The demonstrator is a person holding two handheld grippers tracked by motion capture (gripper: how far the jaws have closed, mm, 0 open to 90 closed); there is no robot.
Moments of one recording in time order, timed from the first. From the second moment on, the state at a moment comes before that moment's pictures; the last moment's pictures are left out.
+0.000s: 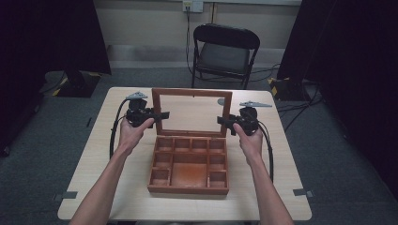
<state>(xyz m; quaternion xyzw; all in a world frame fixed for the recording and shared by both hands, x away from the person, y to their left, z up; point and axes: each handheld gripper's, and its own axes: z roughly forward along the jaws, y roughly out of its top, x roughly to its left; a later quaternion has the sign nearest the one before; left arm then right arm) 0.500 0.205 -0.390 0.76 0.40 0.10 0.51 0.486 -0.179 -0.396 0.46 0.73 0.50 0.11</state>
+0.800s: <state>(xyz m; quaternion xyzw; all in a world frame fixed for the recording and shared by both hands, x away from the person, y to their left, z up) 0.465 0.209 -0.389 0.75 0.39 0.10 0.53 0.462 -0.183 -0.394 0.45 0.72 0.52 0.10</state>
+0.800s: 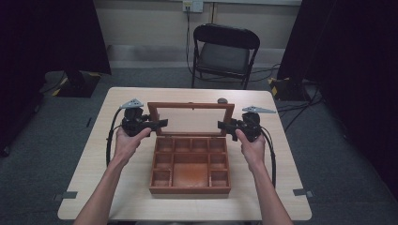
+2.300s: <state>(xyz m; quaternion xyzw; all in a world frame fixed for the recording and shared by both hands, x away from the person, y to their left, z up) 0.445 0.209 -0.394 0.77 0.36 0.11 0.52 0.440 -0.187 -0.398 0.44 0.73 0.51 0.09</state>
